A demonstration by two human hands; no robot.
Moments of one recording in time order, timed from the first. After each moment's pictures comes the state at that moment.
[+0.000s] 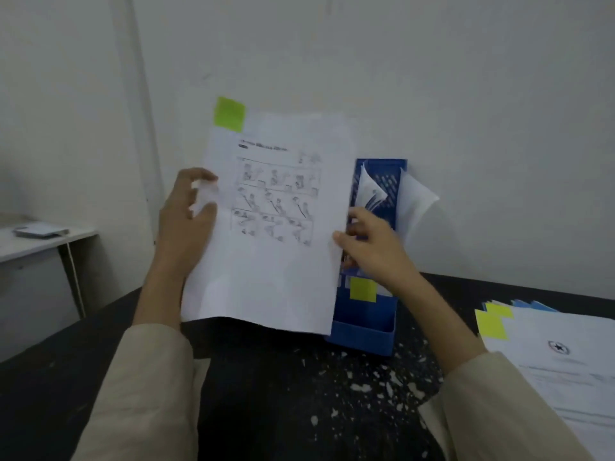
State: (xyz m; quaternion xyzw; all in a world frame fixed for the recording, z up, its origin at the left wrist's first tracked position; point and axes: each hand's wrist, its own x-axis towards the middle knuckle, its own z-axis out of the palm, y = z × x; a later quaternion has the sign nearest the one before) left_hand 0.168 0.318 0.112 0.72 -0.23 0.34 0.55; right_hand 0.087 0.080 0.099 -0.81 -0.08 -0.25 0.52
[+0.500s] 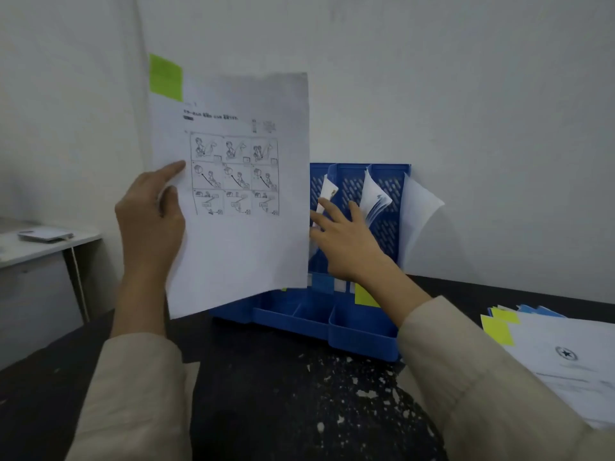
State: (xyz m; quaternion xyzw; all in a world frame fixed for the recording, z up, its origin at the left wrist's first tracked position) left_hand 0.167 0.348 0.123 0.71 -0.20 0.54 0.41; right_hand 0.127 0.104 0.115 -0.94 -0.07 -0.20 -0.25
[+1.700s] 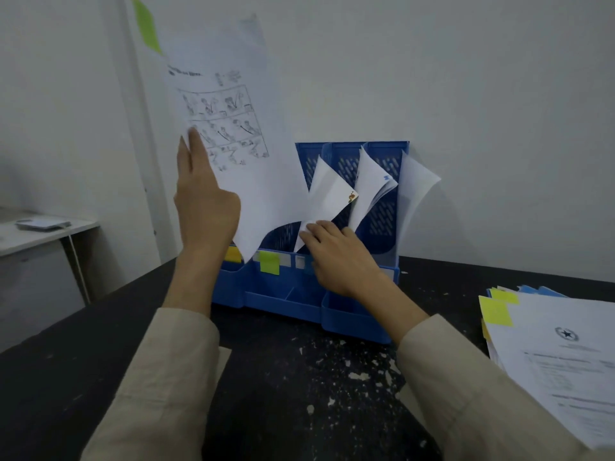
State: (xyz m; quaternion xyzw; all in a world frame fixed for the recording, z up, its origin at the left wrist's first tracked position) left_hand 0.143 0.267 0.128 0.79 -0.11 0.41 0.44; right_hand 0.128 0.095 0.065 -0.96 -0.10 -0.22 -0.13
